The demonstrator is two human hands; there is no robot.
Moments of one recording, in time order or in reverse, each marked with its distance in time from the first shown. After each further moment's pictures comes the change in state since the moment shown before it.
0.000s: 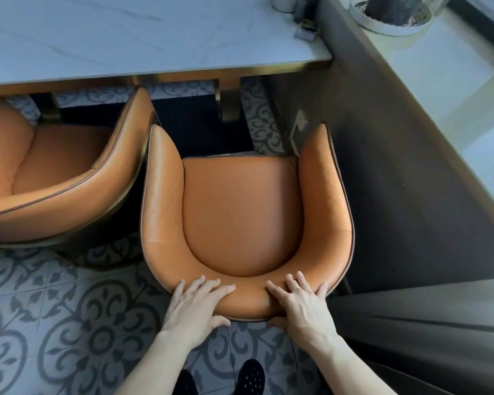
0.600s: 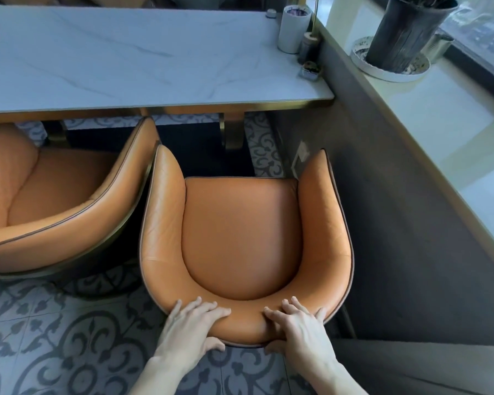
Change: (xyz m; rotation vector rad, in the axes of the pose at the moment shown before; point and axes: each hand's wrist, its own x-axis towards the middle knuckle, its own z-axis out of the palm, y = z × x) left_hand 0.044 -0.008 -0.039 -0.091 0.032 0.002; right_hand 0.050 0.012 -0.033 0.111 0.020 -0.021
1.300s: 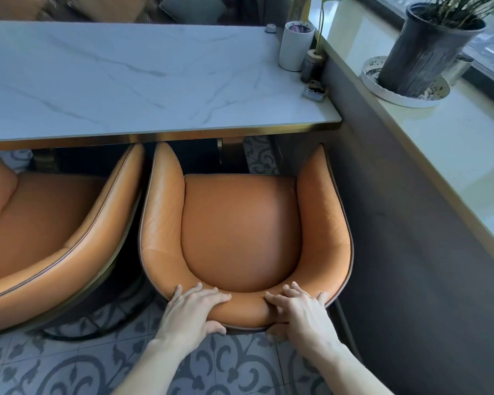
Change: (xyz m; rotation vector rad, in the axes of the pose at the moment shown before) left_hand 0.147 -0.031 -0.079 -0.069 0.134 0.037; right_hand 0.151 0.024 -0.082 0.040 0.093 -0.003
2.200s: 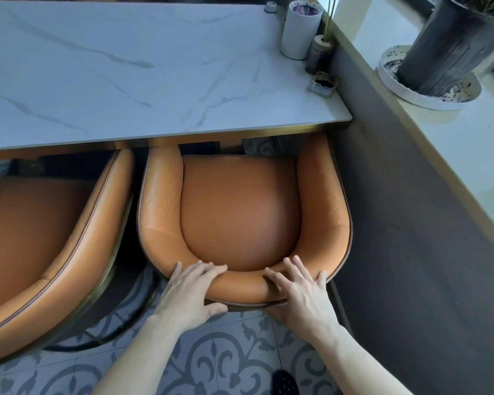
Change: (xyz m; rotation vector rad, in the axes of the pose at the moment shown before) left_hand 0.105 -0.028 -0.050 0.061 0.014 0.059; right_hand 0.096 0.008 -0.032 -0.147 0.111 -0.032
